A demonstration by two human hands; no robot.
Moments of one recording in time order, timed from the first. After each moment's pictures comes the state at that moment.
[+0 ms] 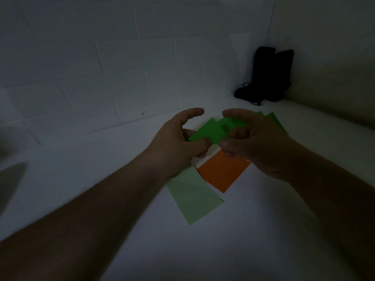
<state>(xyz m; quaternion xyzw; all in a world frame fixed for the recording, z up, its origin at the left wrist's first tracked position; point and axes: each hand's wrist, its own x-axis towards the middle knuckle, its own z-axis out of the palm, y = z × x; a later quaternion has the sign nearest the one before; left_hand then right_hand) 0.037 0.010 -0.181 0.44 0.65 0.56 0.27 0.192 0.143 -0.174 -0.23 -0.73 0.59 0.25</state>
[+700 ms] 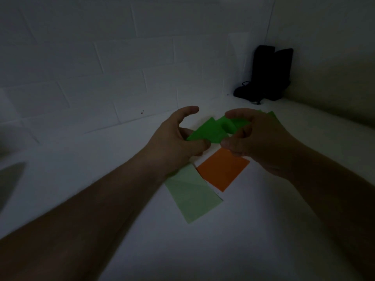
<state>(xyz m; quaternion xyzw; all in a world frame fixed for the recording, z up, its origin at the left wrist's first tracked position) 0.037 0.009 -0.180 0.43 0.67 0.54 0.26 0.194 0.148 -0.174 -0.25 -0.76 0.53 0.26</state>
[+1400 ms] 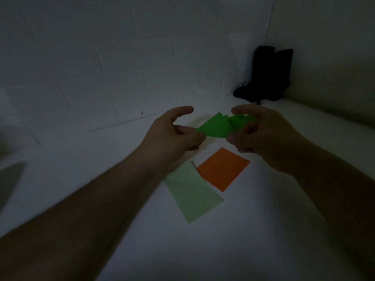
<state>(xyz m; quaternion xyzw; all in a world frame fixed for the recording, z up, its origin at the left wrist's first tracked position) 0.029 0.011 -0.181 0.38 0.63 0.62 0.27 0.200 0.159 -0.170 -0.27 -0.75 0.54 0.27</state>
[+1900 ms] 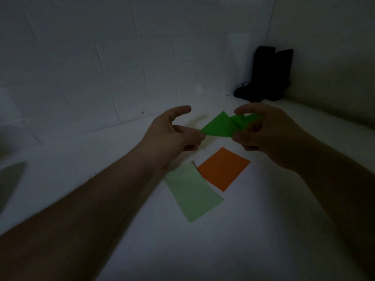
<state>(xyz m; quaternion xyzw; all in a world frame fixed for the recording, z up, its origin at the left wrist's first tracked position) 0.030 0.009 -0.174 0.35 0.61 0.64 0.32 0.205 0.164 -0.164 -0.28 -0.78 0.51 0.26</state>
